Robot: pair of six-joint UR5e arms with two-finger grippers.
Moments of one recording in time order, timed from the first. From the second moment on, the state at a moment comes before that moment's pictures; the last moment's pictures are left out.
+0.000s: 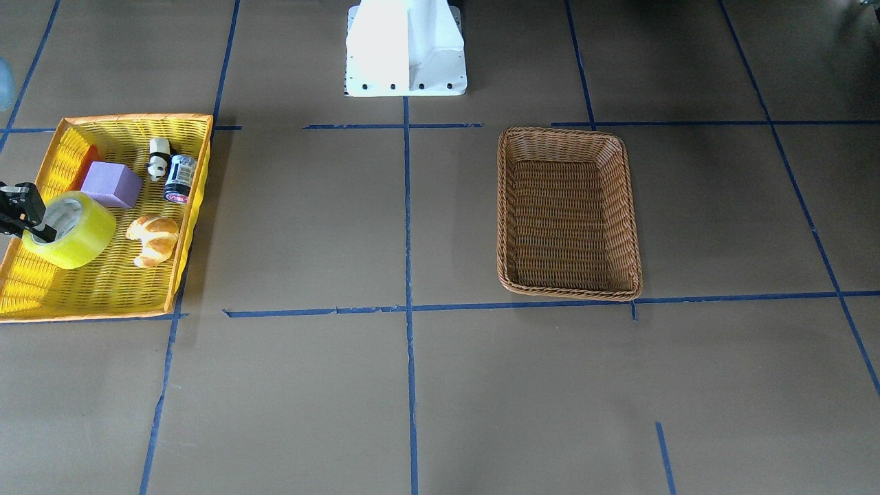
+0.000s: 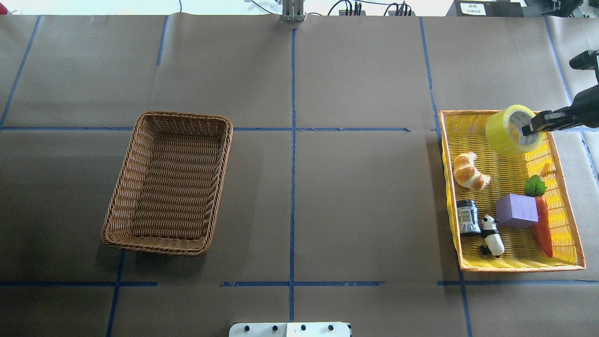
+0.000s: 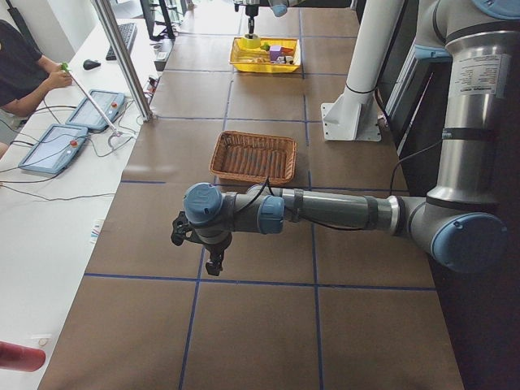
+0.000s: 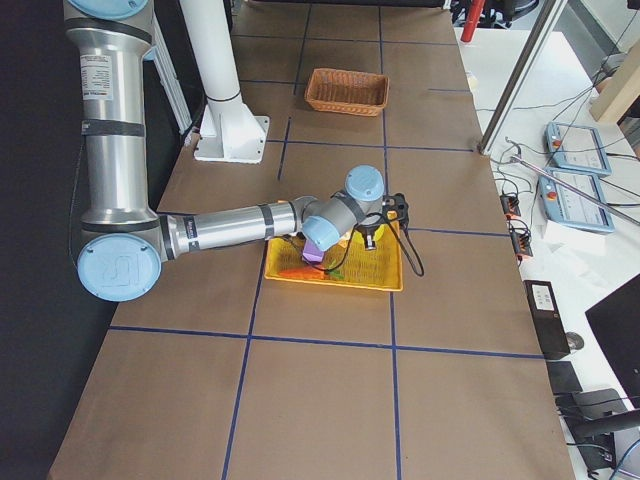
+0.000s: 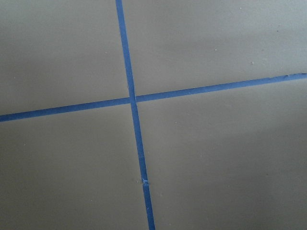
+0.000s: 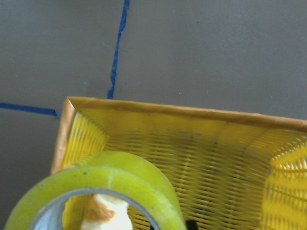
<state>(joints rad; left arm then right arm) -1.53 -1.59 -1.68 -1.57 -2.46 0.09 1.16 -1.54 1.73 -1.01 2.37 0.71</state>
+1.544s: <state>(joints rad) -1.03 -1.68 -1.71 -2.79 -2.45 -1.65 0.60 -1.33 1.77 -0.22 2.07 1.91</state>
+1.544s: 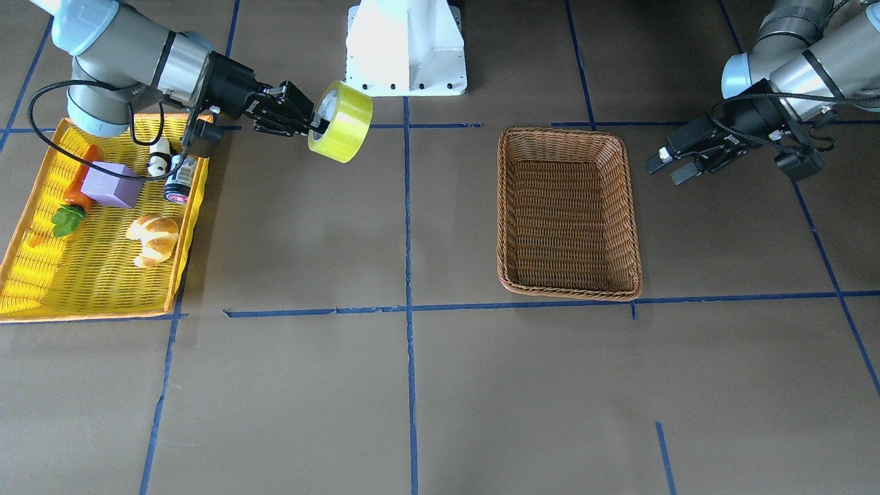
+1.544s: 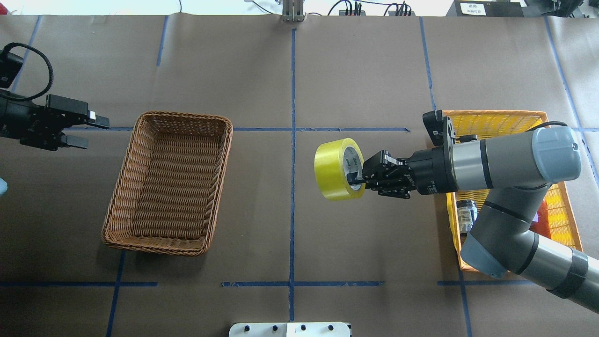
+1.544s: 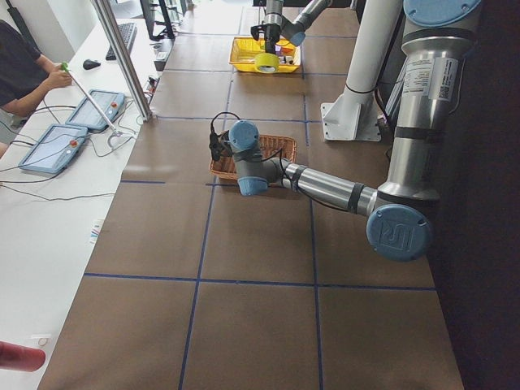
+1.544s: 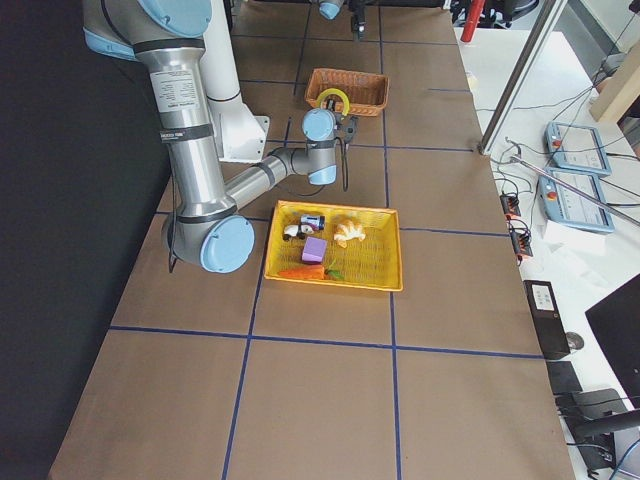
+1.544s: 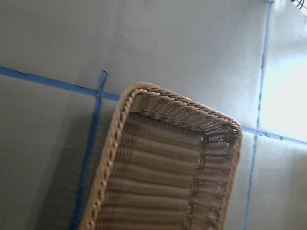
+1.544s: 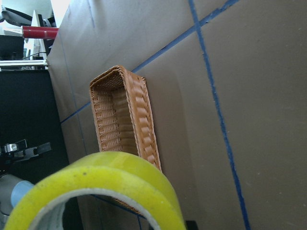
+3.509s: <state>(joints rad) -0.45 -1.94 -1.84 -3.32 -1.81 -2.33 0.35 -1.24 1.77 0.09 1.81 1.92</state>
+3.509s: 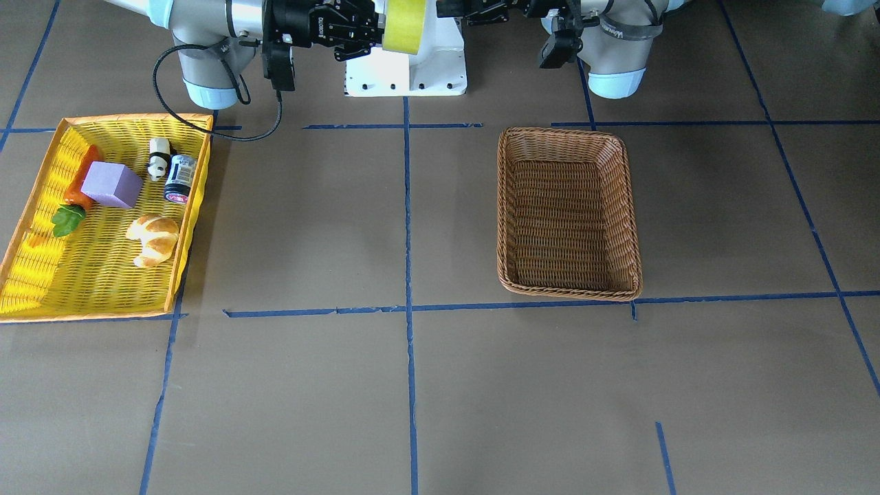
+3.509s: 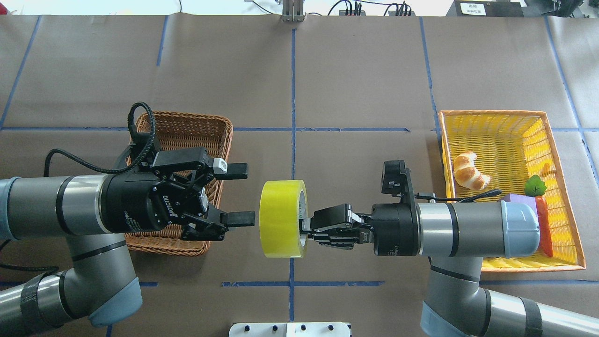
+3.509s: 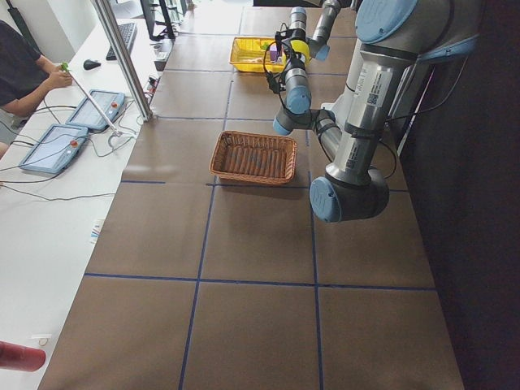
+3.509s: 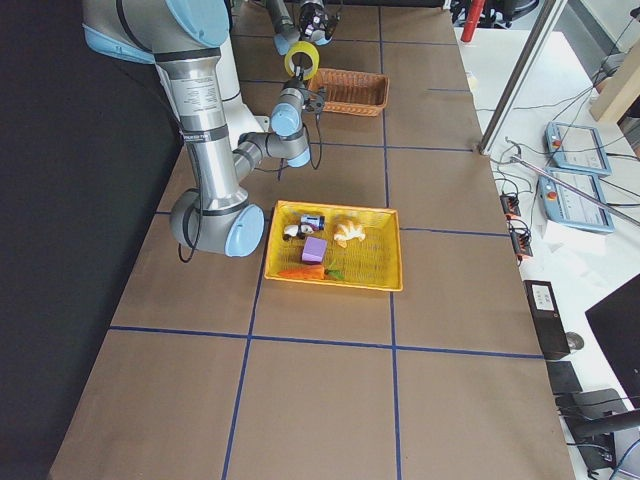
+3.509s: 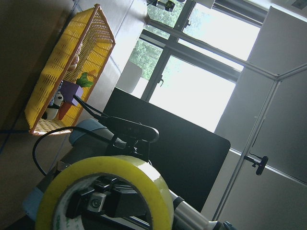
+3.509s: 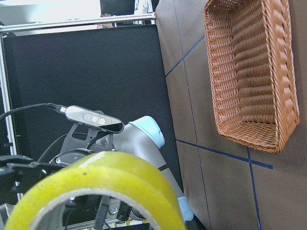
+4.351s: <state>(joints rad) -0.43 -1.98 -1.81 -3.30 -1.80 -2.32 0.32 -1.23 1.77 0.09 1.80 1.92</state>
